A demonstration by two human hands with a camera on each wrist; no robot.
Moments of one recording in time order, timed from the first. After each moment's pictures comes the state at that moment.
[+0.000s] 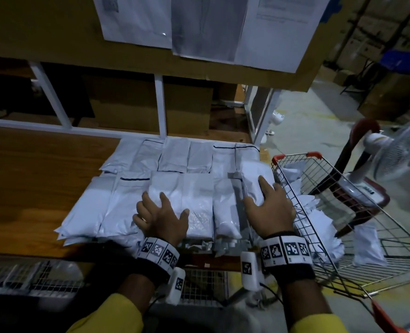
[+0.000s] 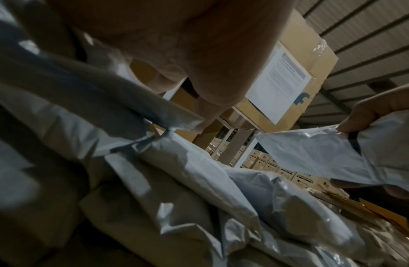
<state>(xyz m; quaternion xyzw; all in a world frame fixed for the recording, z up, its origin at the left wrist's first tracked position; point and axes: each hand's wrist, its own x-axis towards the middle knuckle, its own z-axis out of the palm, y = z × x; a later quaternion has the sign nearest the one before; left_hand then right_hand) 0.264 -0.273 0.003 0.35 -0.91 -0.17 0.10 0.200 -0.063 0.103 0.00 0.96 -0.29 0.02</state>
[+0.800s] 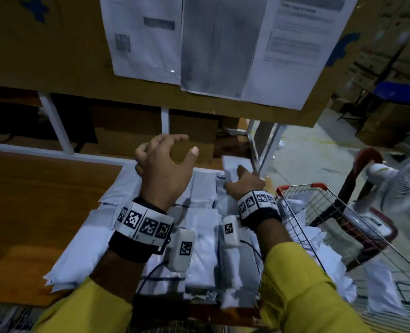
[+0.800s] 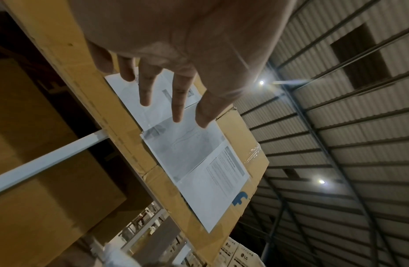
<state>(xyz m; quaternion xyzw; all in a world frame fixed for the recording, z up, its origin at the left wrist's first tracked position) 0.192 -0.322 0.201 0.19 -0.84 -0.40 0.33 0.041 -0.167 0.127 -0.03 0.97 -0.23 0.10</state>
